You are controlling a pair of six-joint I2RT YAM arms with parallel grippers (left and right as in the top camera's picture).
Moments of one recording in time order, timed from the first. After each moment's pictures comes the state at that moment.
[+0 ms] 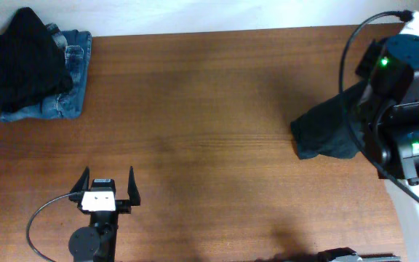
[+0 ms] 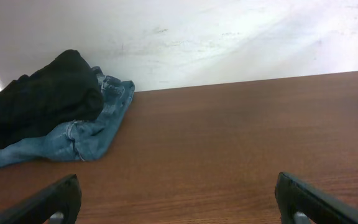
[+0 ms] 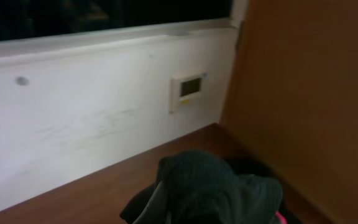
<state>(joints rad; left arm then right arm) 0.05 0.01 0.01 -0.07 0.05 0.09 0.10 1.24 1.52 -0.54 0.70 0.11</state>
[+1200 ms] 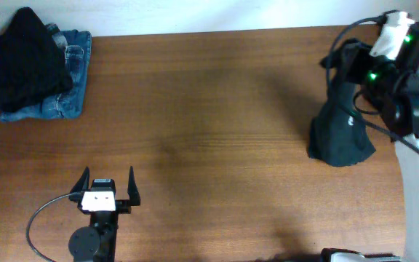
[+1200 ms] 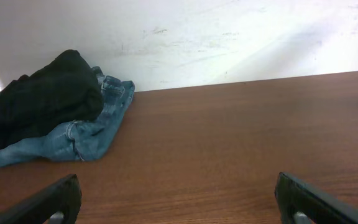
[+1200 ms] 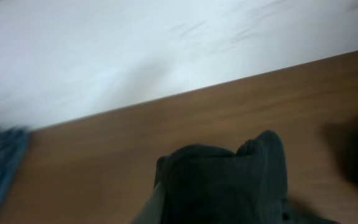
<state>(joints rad) 0.05 0.01 0.01 -0.07 0.05 0.09 -0.15 1.40 1.52 -0.66 -0.31 0.21</state>
